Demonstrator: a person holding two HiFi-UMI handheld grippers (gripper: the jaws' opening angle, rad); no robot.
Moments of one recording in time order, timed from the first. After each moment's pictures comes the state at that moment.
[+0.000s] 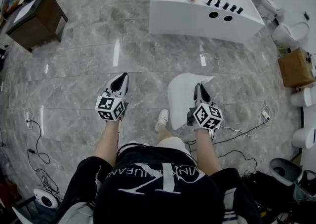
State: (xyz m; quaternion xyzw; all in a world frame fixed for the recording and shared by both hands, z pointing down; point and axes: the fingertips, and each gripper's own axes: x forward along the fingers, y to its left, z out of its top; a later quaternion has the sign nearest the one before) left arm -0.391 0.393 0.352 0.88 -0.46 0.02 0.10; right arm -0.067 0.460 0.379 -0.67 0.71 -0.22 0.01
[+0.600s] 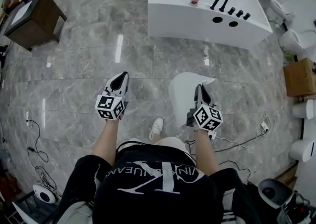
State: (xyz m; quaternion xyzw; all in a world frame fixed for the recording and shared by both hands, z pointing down) left arm -0.313 0.262 0.362 0.87 -0.48 0.05 0.11; right arm 0.016 0.323 0.395 -0.67 0.71 -0.24 0.02
